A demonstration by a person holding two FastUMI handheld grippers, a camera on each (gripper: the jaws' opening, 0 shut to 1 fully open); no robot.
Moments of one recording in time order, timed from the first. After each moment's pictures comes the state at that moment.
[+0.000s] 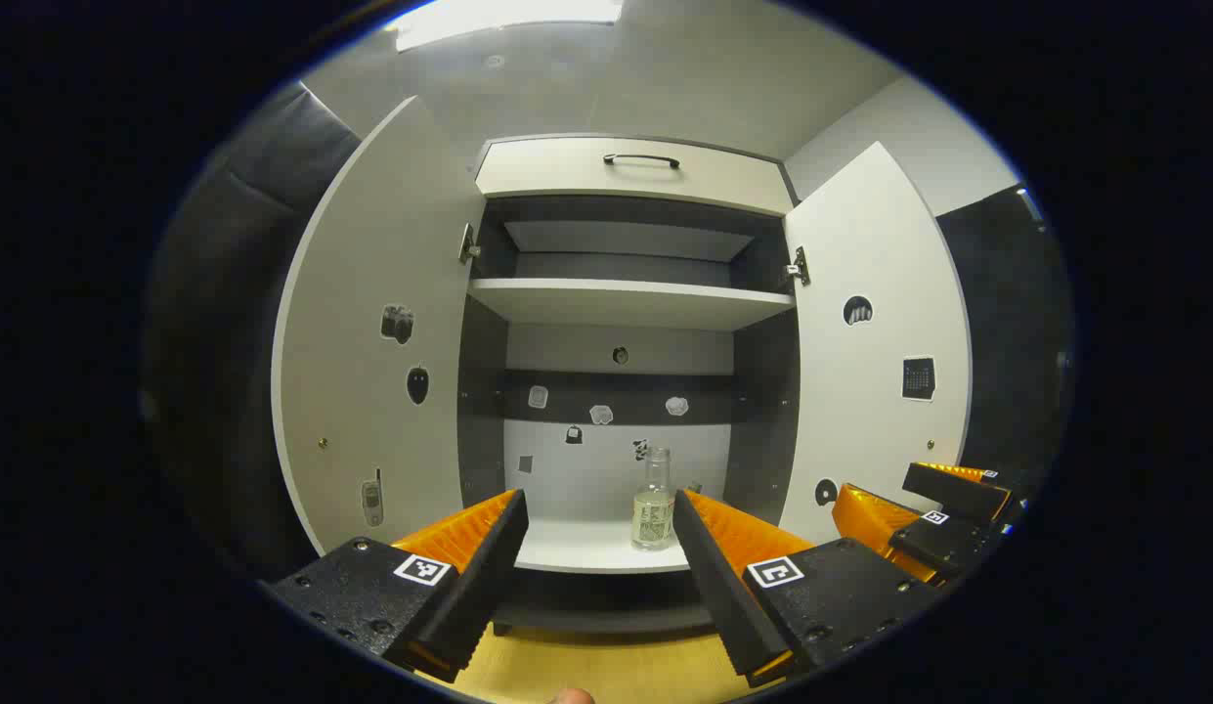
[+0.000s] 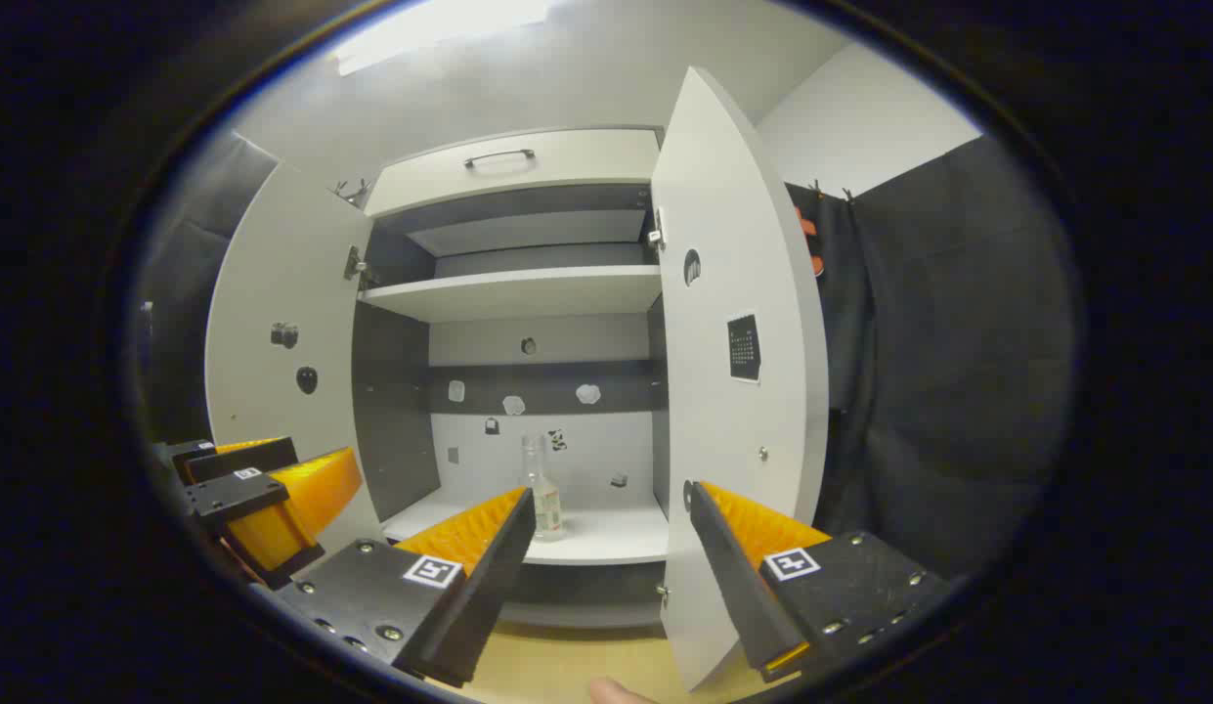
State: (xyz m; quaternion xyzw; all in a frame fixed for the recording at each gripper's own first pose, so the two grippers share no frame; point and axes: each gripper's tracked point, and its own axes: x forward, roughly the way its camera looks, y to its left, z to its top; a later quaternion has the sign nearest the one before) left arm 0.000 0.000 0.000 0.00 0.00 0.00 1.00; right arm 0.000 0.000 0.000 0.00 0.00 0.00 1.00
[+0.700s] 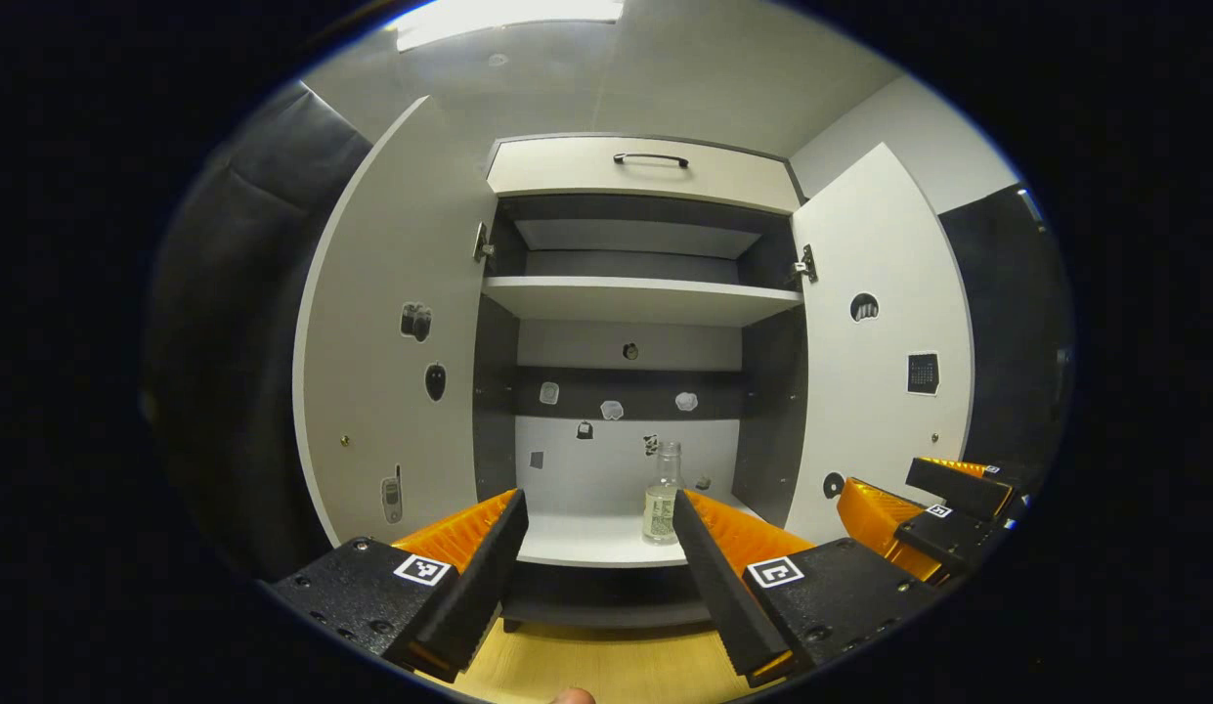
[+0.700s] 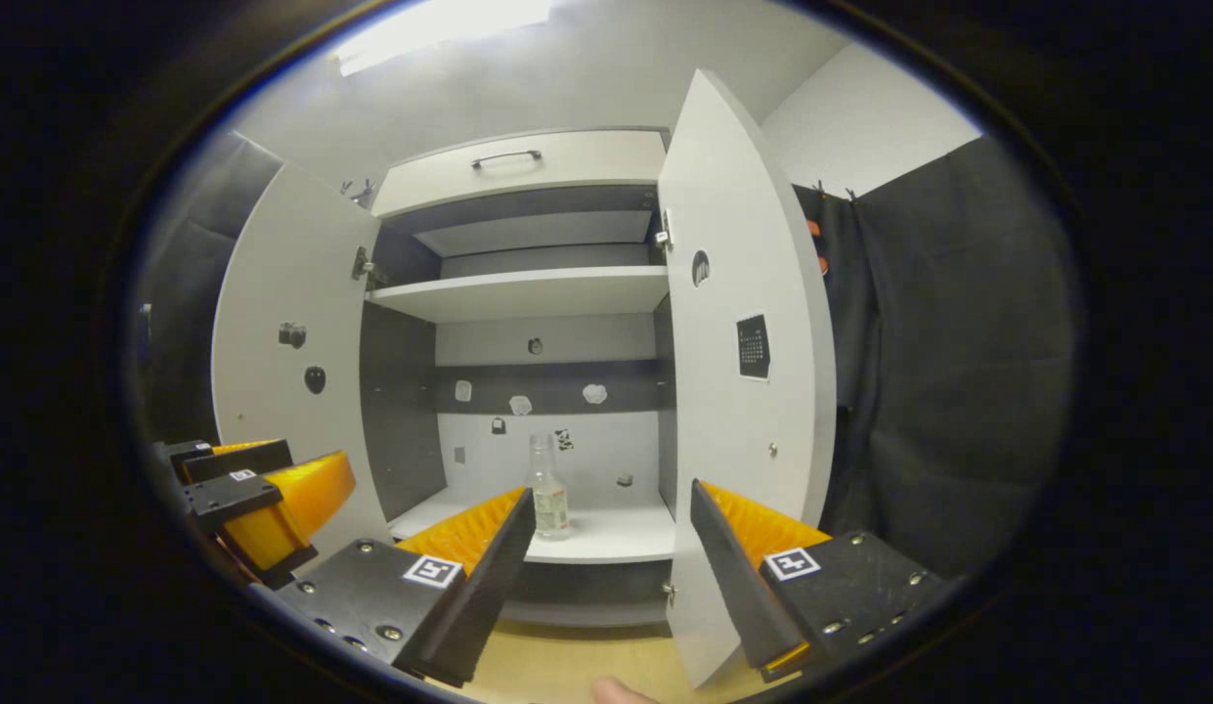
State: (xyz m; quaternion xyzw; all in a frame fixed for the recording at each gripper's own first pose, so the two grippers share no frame) left arm -0.008 0.011 -0.002 0.00 0.01 0.01 1.00; right arm -0.004 0.007 -0.002 0.00 0.00 0.00 1.00
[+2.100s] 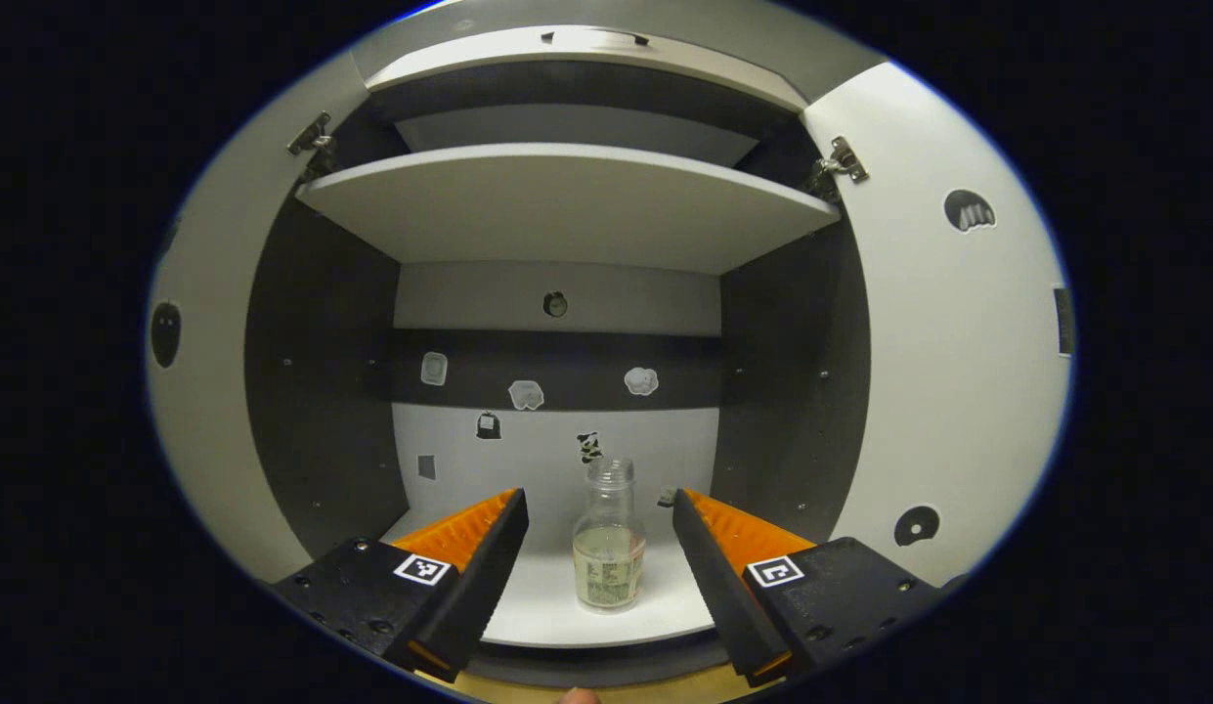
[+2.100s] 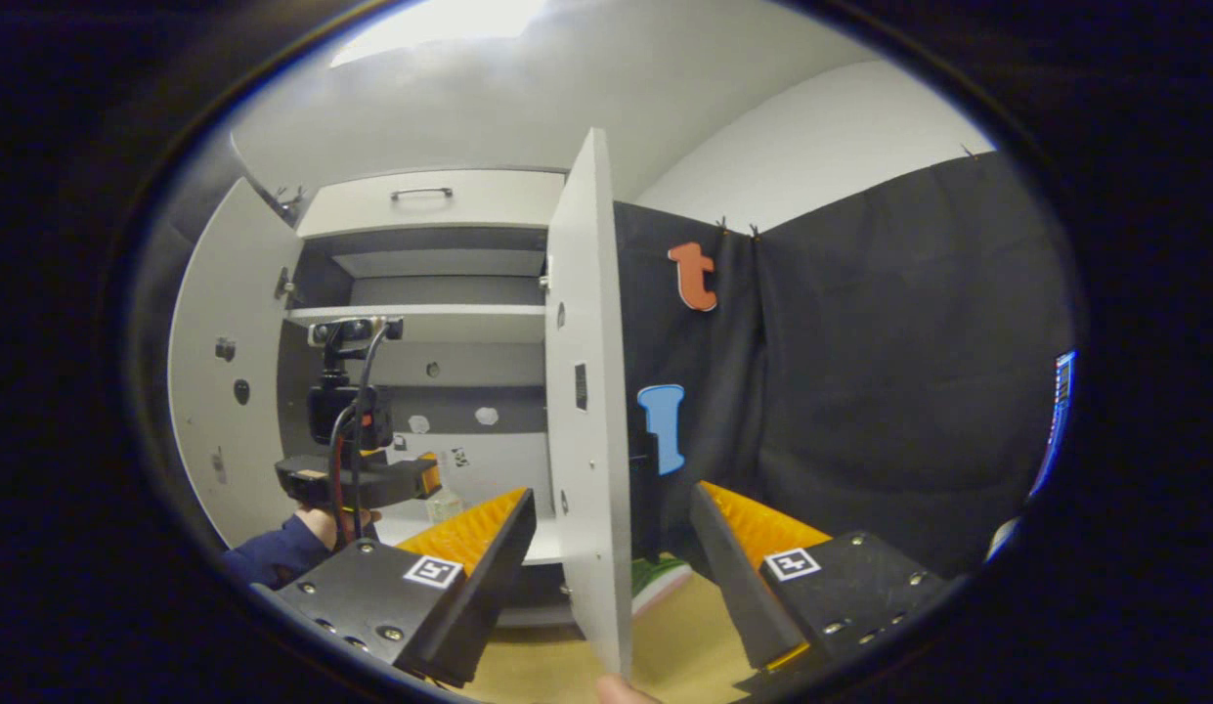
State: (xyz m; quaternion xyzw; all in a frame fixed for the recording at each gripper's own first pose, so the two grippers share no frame) left arm 0.229 -0.060 -0.065 0.00 0.04 -0.07 1.00; right arm -0.072 -0.090 0.028 -0.02 -0.04 -0.17 0.98
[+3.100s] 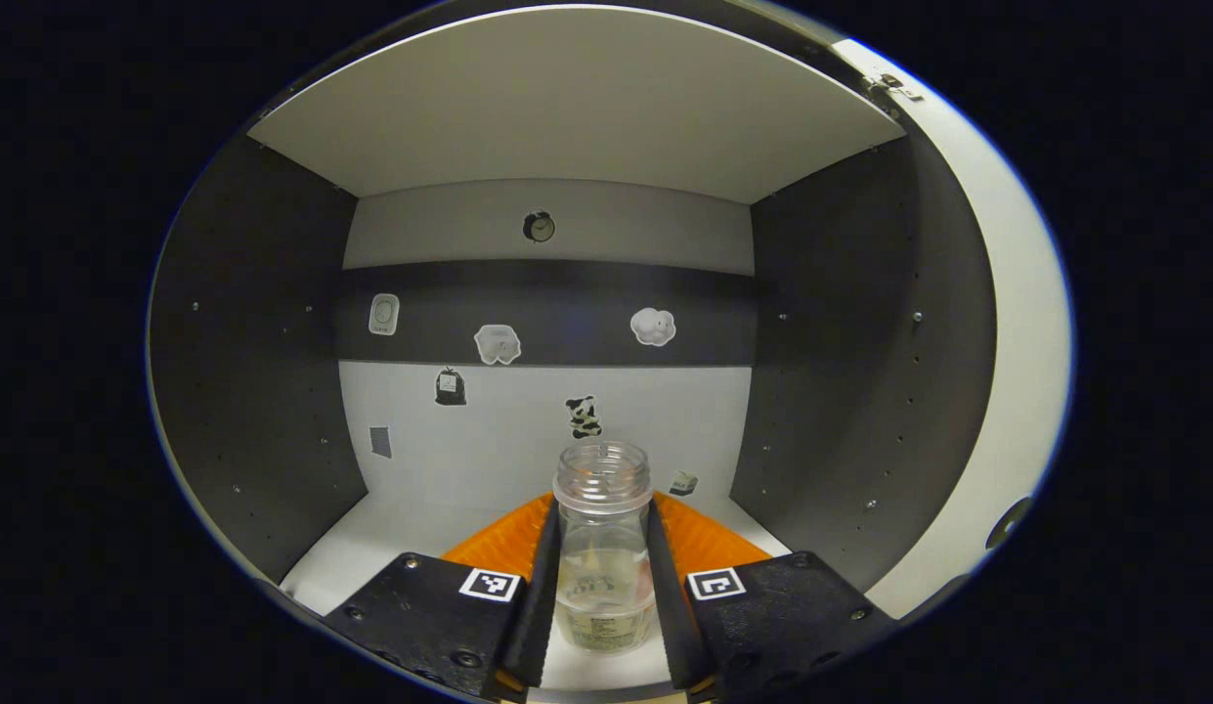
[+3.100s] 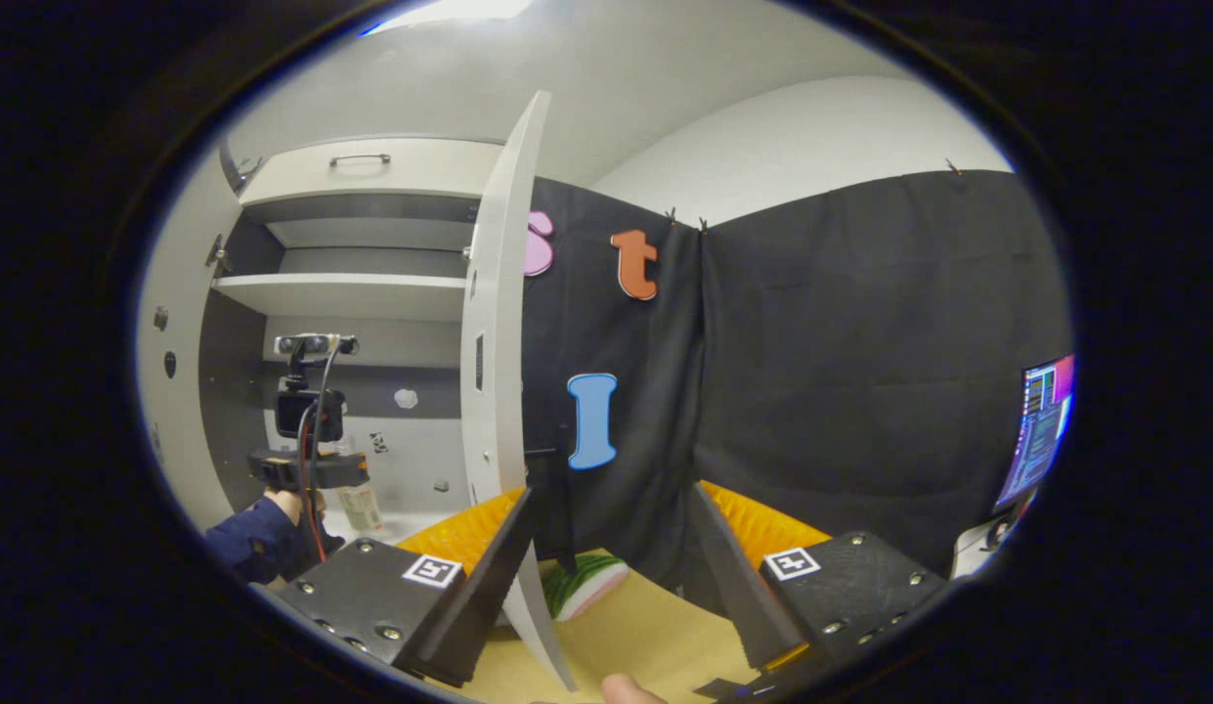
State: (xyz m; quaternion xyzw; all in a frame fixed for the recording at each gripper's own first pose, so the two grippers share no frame) left arm 0.300 -0.070 -0.118 0.00 0.10 -0.07 0.99; right arm -0.052 -0.139 0.020 -0.04 -0.03 -0.24 0.97
